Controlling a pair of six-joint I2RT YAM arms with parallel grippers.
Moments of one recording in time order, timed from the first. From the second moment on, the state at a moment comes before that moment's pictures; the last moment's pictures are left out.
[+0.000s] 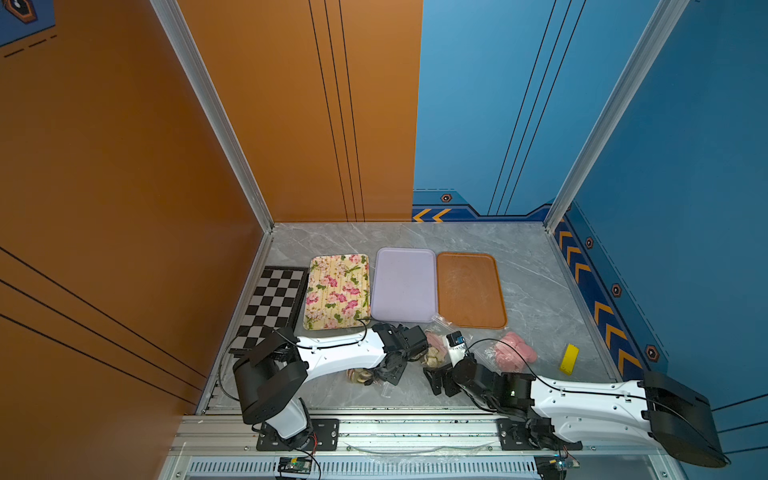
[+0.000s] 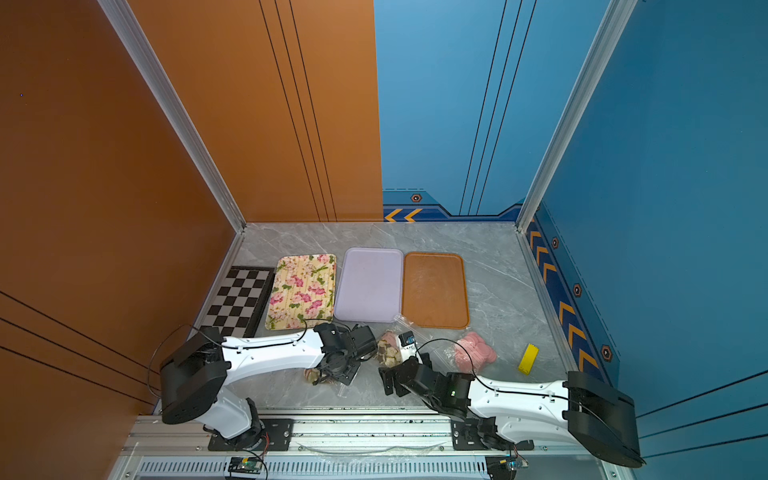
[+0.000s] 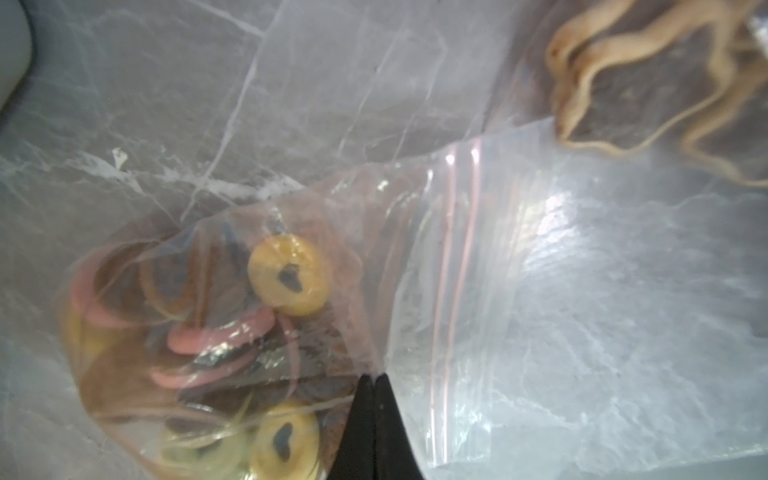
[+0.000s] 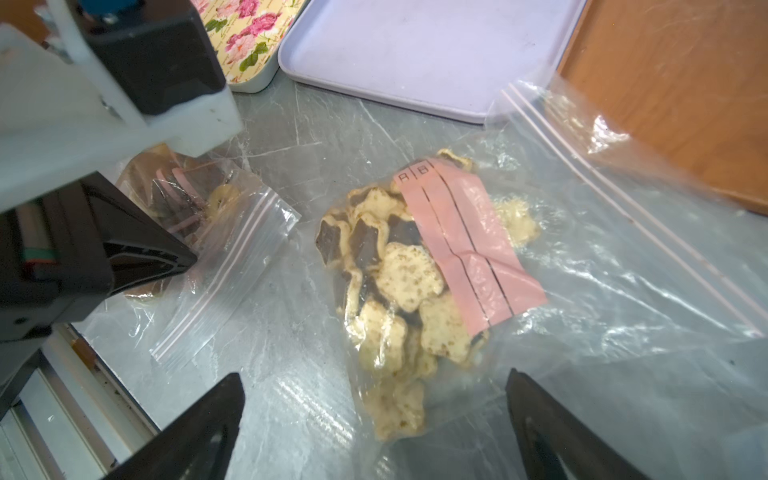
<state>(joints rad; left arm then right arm) -1.05 1.58 0.94 -0.89 -0.18 -0.60 1.21 1.06 0.32 -0.01 0.37 0.71</state>
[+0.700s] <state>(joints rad) -0.95 0.94 0.61 -0.72 -0.06 -0.70 1.22 1.43 0.45 0.26 0.27 0.67</state>
